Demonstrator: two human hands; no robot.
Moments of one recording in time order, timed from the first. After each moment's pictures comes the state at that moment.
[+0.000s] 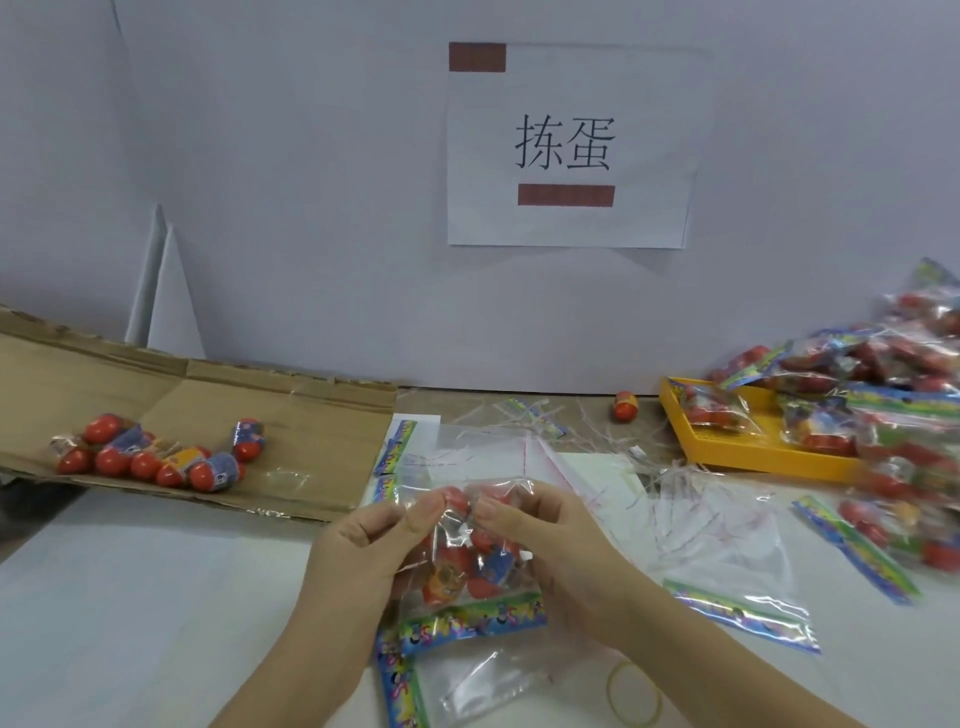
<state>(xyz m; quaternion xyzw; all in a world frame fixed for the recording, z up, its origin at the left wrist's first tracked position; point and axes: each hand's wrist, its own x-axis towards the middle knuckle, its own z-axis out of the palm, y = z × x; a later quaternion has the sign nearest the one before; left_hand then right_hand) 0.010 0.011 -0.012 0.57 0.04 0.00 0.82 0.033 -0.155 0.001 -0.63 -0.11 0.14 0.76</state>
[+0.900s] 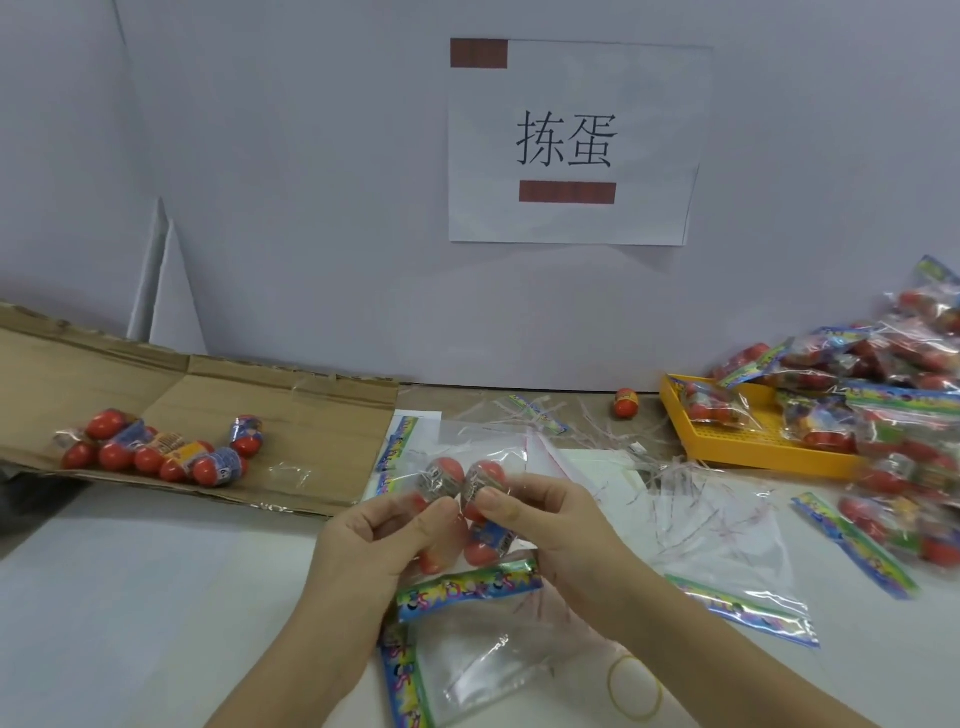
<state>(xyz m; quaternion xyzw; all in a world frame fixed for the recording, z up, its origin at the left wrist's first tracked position) 0.013 0.012 -0.013 0.56 0.04 -0.01 0.82 0.034 -0.156 0.004 -0.63 -0.11 0.14 0.75</state>
